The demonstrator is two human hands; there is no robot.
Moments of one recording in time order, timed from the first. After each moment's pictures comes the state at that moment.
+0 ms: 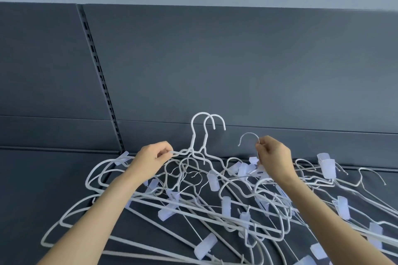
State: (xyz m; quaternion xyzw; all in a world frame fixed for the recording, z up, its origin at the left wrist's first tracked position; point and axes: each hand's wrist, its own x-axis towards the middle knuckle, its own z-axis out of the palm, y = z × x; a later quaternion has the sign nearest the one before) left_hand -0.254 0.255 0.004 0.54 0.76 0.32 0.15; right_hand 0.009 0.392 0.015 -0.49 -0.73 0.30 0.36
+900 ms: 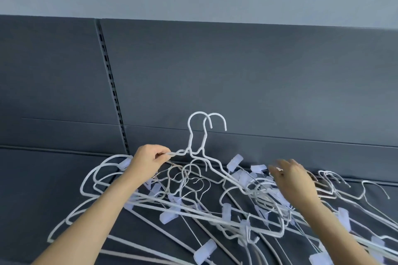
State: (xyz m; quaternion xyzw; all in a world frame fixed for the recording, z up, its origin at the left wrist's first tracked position) left_hand -0.252 0.246 0.018 0.52 0.76 0.38 0.08; right_hand 0.048 0.385 0.009 -0.53 -0.81 0.09 0.22
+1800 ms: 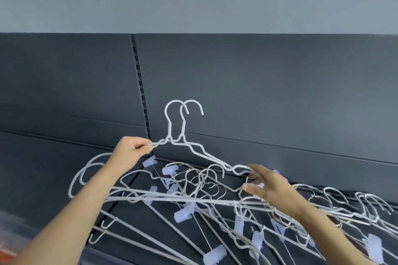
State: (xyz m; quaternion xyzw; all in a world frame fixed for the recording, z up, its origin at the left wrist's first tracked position) left_hand -0.290 0.192 0.049 0.40 0.79 0.46 0.05; right_hand 0.010 0.368 0.022 -0.30 -0.87 0.37 0.14
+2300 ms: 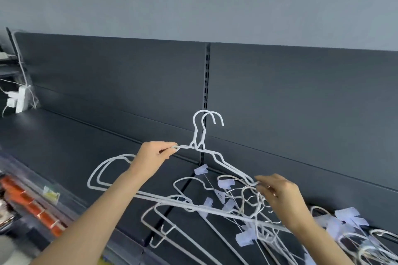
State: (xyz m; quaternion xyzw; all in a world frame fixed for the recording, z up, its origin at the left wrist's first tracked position) left_hand -0.363 0.114 0.043 0.39 0.81 0.44 -0.03; right_hand -0.116 0.312 0.015 -0.22 -0.91 0.22 0.28
